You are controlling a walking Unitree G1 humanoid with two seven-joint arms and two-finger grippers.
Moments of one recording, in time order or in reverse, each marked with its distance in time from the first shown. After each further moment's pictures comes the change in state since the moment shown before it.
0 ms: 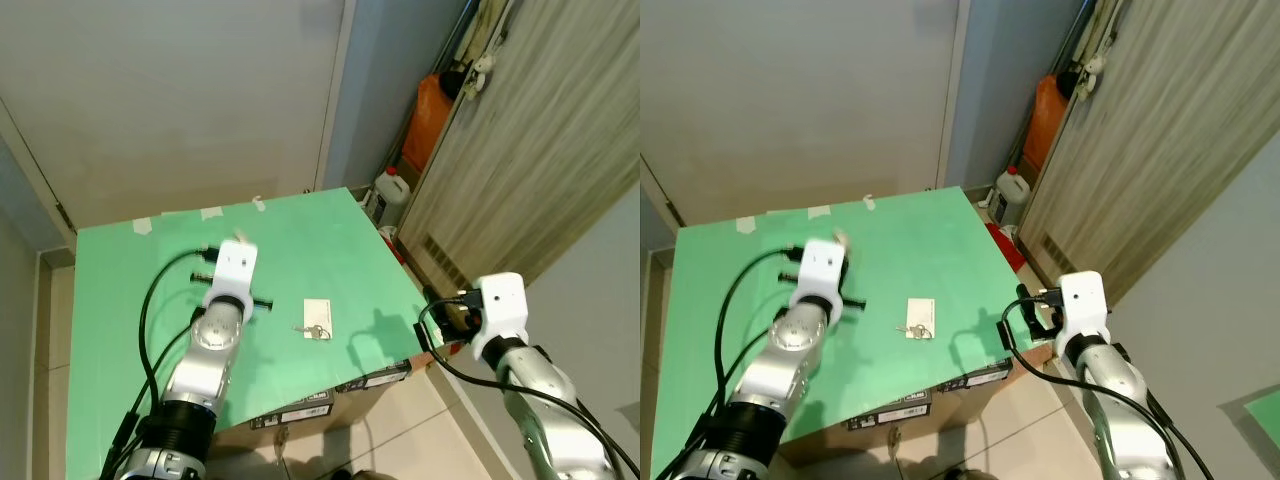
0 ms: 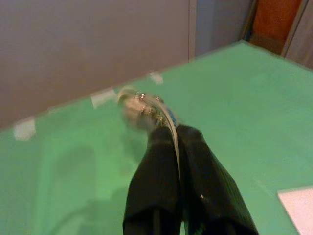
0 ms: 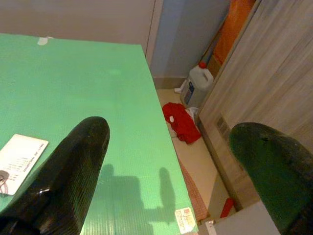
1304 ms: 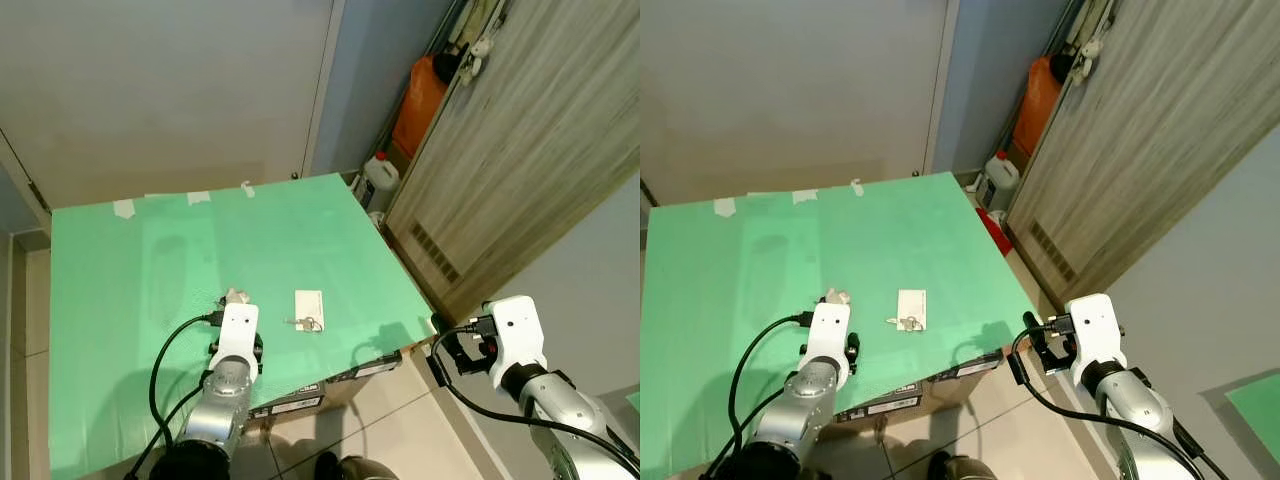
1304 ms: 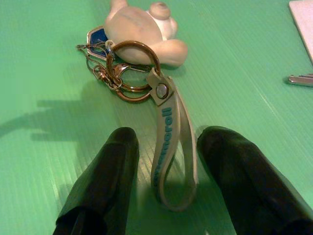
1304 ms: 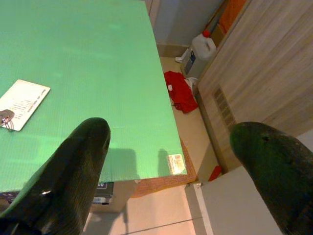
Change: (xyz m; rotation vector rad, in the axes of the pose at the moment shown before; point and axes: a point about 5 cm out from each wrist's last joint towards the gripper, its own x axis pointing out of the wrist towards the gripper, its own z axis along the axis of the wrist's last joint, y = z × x) left arm -0.030 -0.030 -0.090 -0.101 0.428 0.018; right arm -0.036 -0.007 -0.010 -0.051 0.081 0.055
